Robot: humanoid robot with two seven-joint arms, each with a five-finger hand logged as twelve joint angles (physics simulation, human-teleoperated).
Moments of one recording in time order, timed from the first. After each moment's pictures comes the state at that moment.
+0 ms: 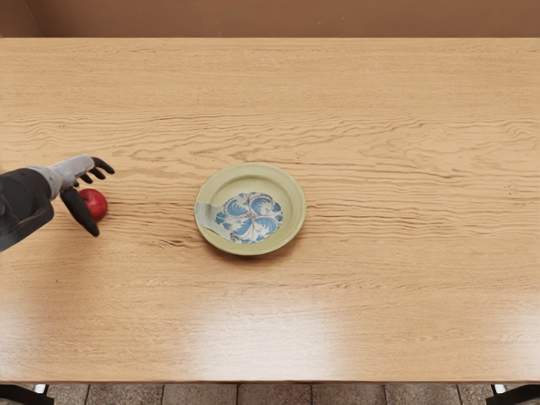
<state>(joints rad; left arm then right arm) -1.20 0.84 0.11 -1.57 0.87 0.25 0.61 -0.03 0.00 -0.06 0.14 0.14 -0.09 0.12</state>
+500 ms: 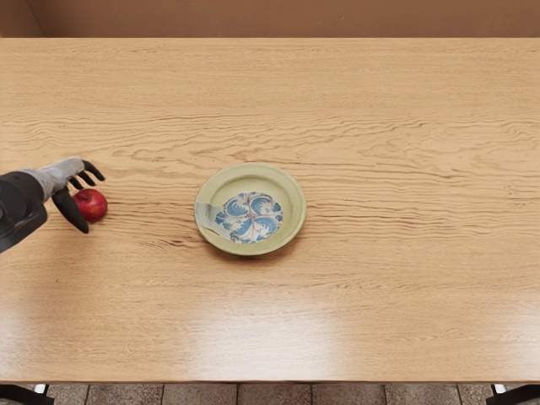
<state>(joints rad) -1.18 0.84 0.11 -1.53 0.91 0.25 0.61 -0.03 0.00 -0.06 0.14 0.14 -0.09 0.12</state>
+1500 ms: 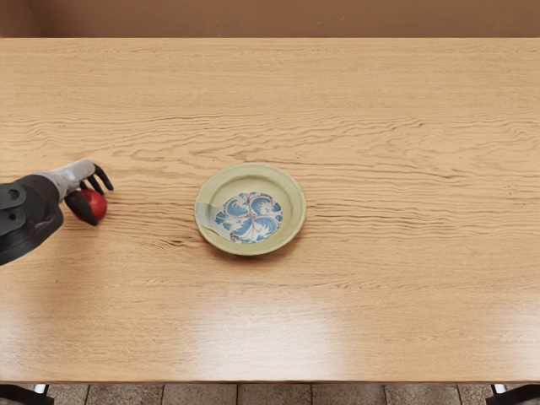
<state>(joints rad) -1.14 0.75 0.11 -1.44 0.96 0.26 0.61 -0.03 0.00 -0.06 0.14 0.14 -0.09 0.12</state>
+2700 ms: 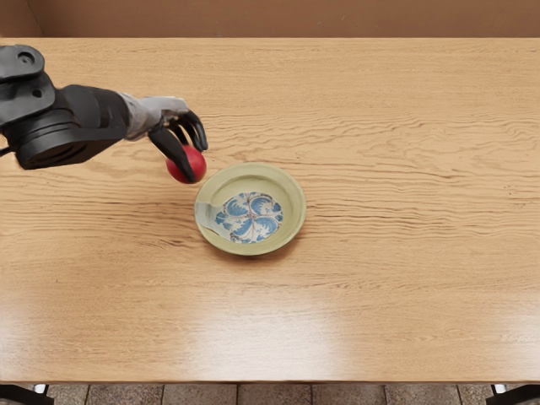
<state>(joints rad) -1.52 0.62 0.06 -1.49 0.47 0.03 0.61 -0.02 0.00 -0.06 0.14 0.14 -0.09 0.12</state>
